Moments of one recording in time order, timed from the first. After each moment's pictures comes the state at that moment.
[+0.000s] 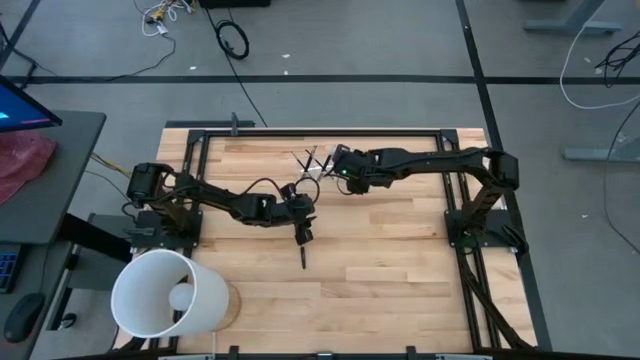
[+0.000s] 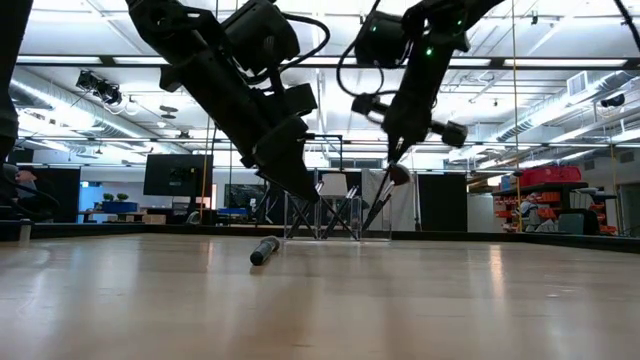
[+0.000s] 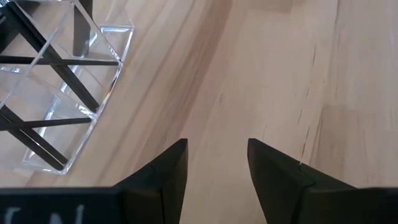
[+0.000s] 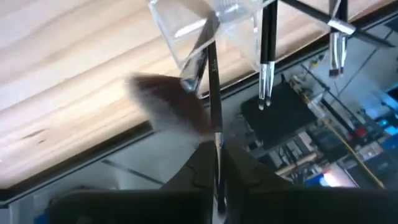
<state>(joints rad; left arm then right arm) -0.05 1.71 0.88 0.04 -0.38 -0.20 -0.21 1.71 1.29 -0.71 0.67 -1.58</state>
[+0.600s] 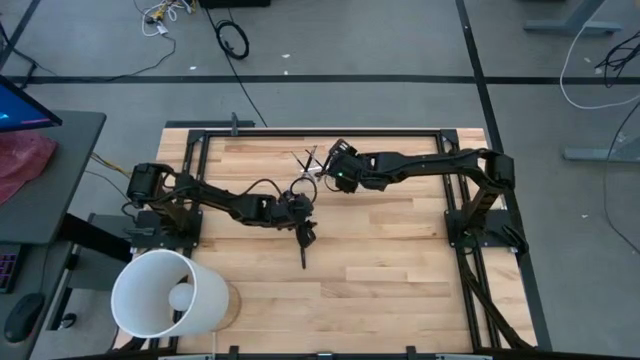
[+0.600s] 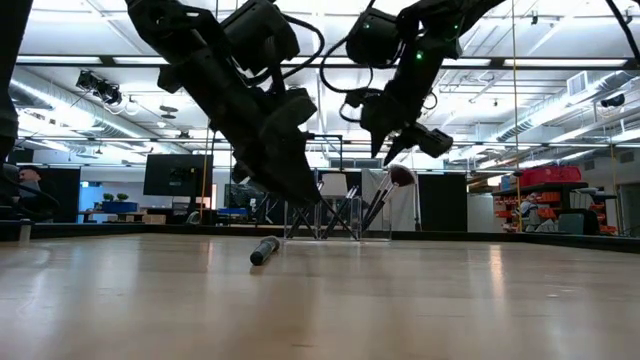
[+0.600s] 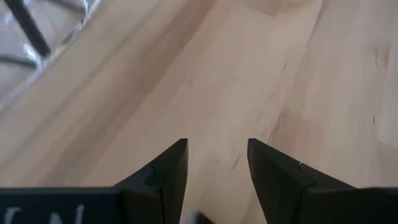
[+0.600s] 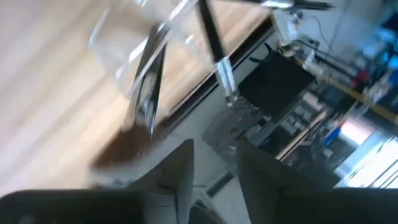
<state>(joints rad) -0.06 1.71 0.88 0.03 -0.26 -0.49 -0.19 1.75 1.29 -0.59 0.72 -1.34</state>
